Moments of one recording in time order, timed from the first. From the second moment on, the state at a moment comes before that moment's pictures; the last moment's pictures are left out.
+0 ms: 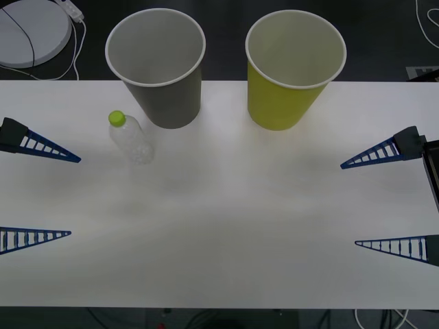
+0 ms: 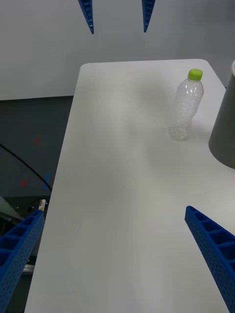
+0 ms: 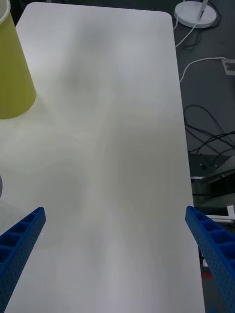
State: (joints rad) right arm 0.15 -1.13 -0.26 -2.10 1.02 -1.27 -0.13; left arm 0.22 1.27 0.39 -2.13 -1.08 -1.26 0.27
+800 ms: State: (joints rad) right arm 0.15 -1.13 -0.26 -2.10 1.02 -1.27 -0.13; left arm 0.24 1.26 0.38 -2.06 -1.06 -1.23 0.26
